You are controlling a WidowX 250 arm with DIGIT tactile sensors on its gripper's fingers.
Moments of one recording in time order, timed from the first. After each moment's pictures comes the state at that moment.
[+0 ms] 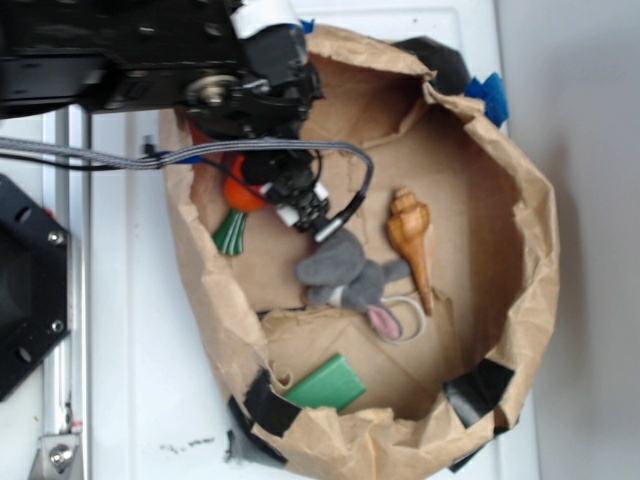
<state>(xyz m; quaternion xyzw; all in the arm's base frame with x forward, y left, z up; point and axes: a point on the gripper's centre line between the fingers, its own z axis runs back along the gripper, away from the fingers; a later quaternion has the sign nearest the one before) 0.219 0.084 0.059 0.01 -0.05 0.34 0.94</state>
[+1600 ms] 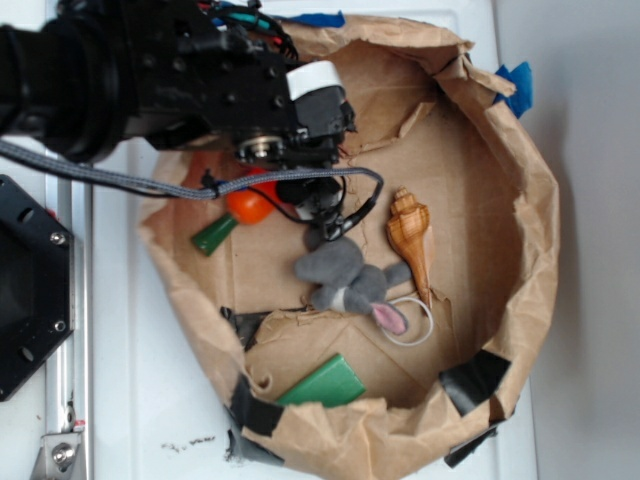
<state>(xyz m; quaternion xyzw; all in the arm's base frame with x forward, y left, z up) 0.234 0.075 0.038 0.03 -0.07 0.26 0.96</state>
